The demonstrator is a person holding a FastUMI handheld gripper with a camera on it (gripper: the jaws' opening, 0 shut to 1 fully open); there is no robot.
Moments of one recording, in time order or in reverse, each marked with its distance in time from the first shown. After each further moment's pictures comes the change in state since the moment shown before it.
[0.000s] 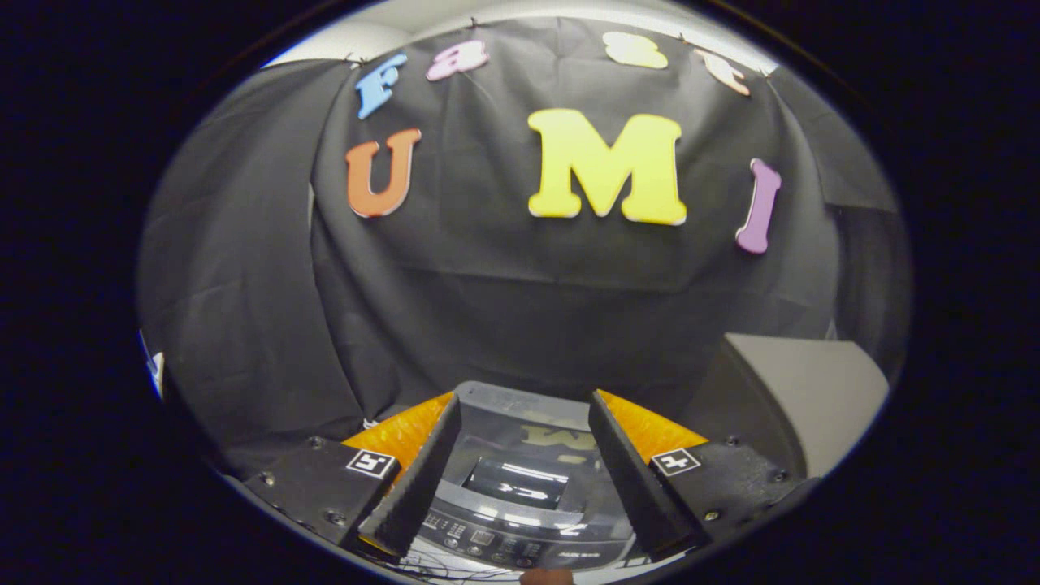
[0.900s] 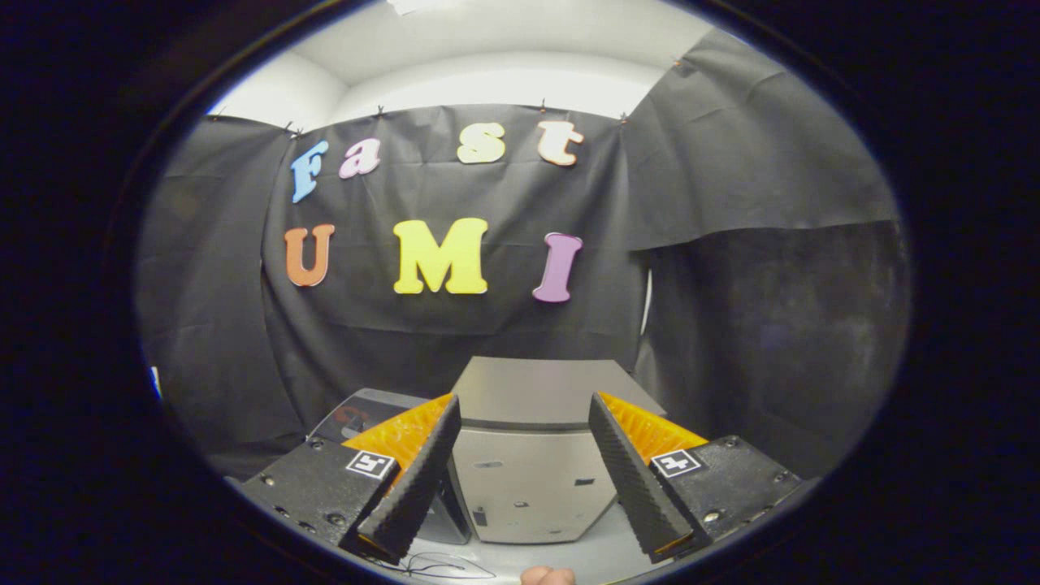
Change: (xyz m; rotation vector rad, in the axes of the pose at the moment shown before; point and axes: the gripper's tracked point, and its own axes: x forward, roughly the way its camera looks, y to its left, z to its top) arm -0.421 -0.251 -0.017 0.094 -0.144 -0.312
